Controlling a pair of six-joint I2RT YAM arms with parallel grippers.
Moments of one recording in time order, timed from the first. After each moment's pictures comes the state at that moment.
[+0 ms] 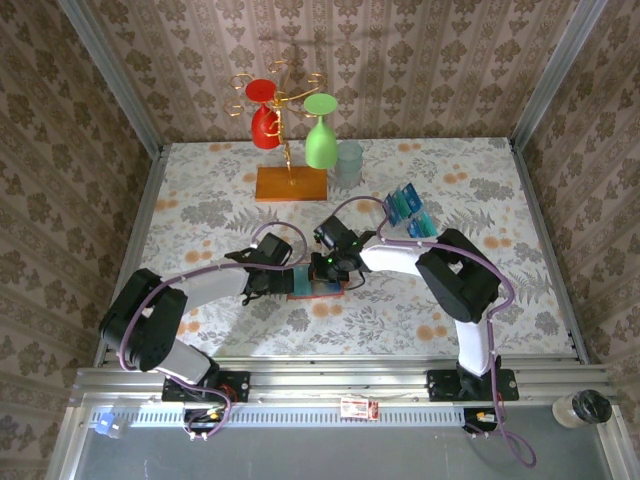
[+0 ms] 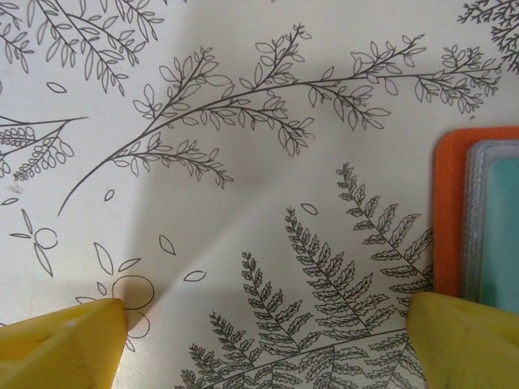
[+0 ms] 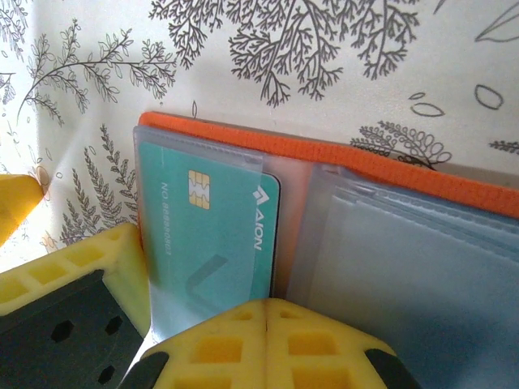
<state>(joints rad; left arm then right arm) -0.66 1.50 0.70 -0.44 -0.20 -0.58 0.76 1.97 1.20 -0.27 -0.32 0.78</state>
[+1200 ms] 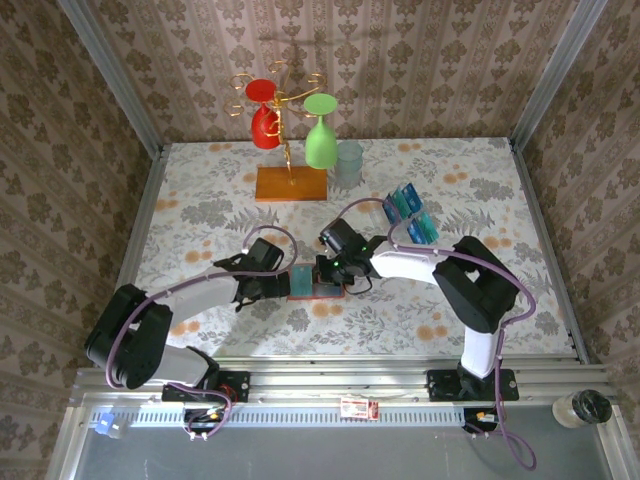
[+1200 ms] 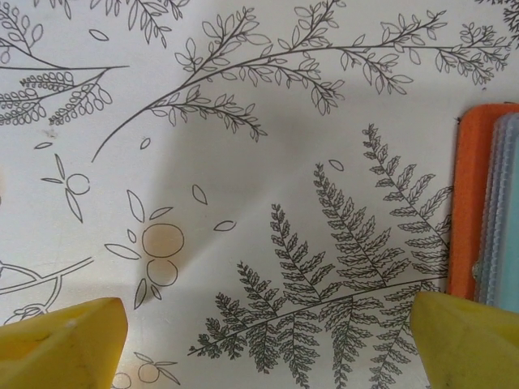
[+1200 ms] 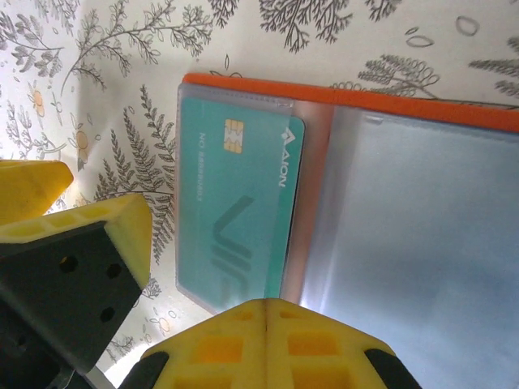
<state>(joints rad) -0.63 1.38 0.63 -0.44 -0.17 -0.62 0.77 1.85 1.09 -0.24 -0.33 0.80</state>
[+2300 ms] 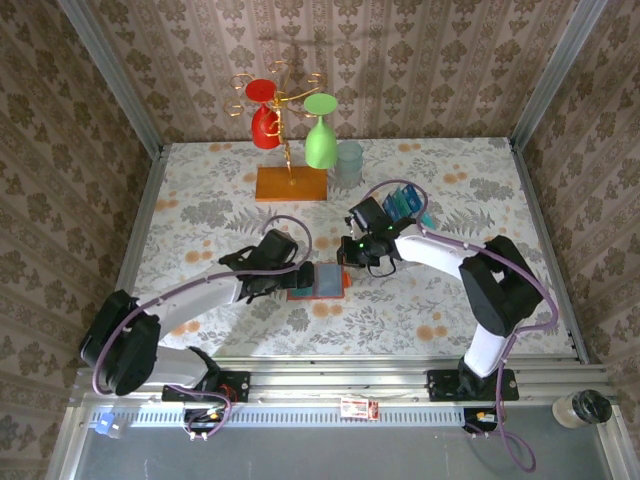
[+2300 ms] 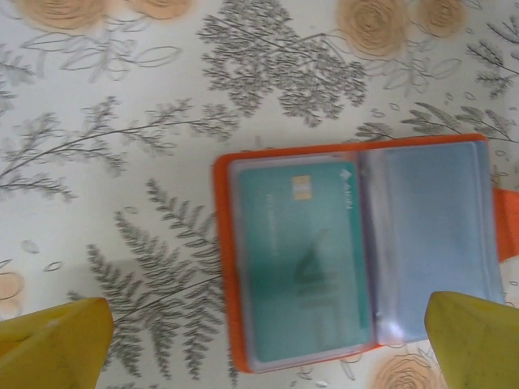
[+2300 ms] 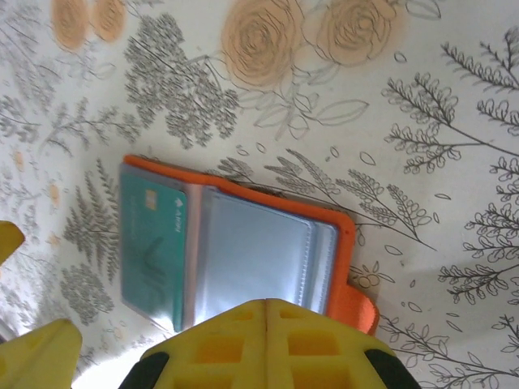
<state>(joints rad) -0.76 1.36 0.75 -0.43 -0.09 -0.62 0.58 1.76 1.10 -0.40 -0.31 0.62</state>
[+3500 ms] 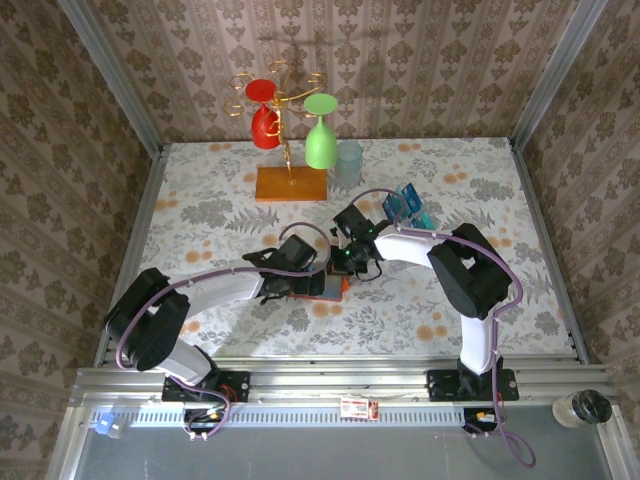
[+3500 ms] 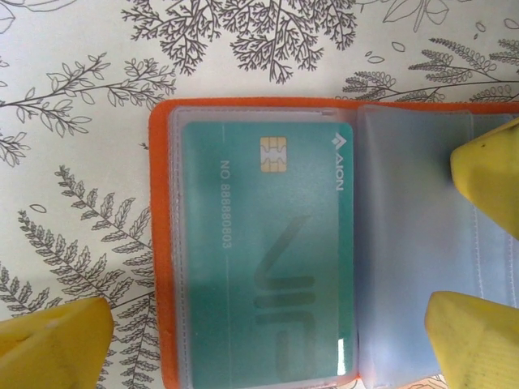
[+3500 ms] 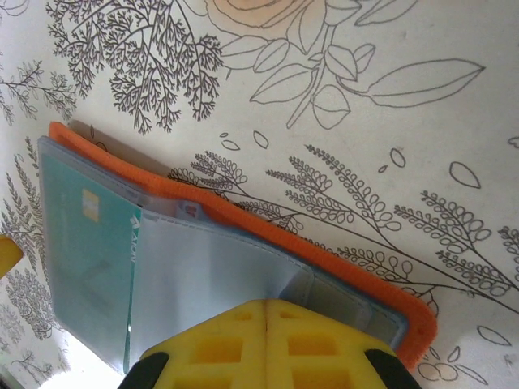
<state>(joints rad) -0.83 1.51 0.79 -0.41 -0.13 -0.63 0.63 1.94 1.18 -0.38 -0.35 0.62</state>
